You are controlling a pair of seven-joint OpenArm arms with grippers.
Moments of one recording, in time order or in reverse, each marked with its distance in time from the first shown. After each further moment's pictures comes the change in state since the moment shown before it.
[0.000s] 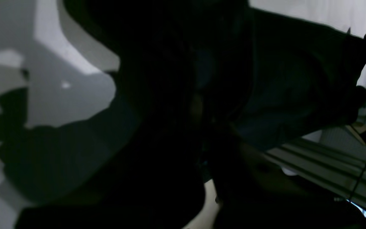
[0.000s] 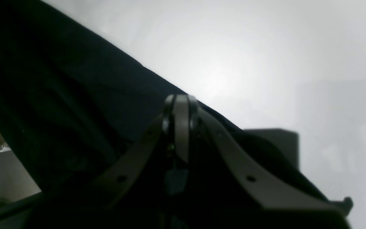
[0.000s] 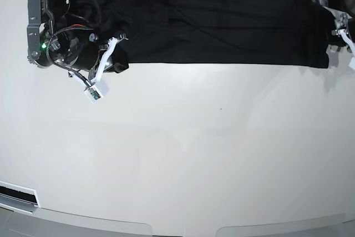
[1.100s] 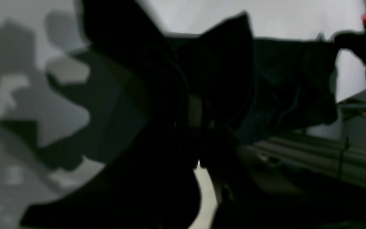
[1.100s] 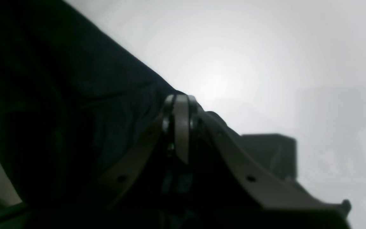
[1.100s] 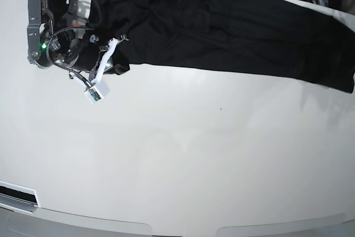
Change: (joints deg) left arm -0.2 -6.8 -8.8 12.2 -11.5 -0.1 14.6; right arm 0.1 -0.2 0.0 0.0 0.0 1.0 1.3
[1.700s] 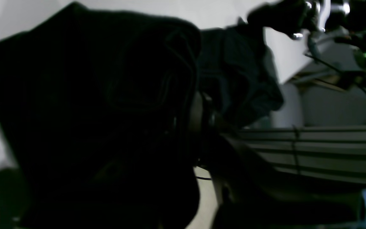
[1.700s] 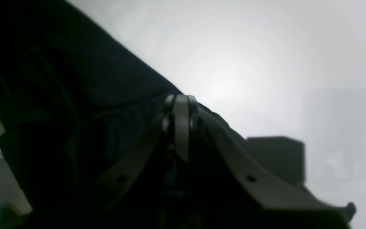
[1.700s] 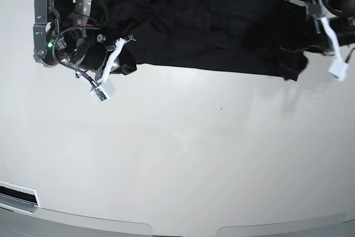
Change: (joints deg) left arm 8.1 18.0 4.7 20.9 0.1 -0.1 -3.8; right arm 0.0 -2.5 0.0 0.0 -0.6 0.0 0.0
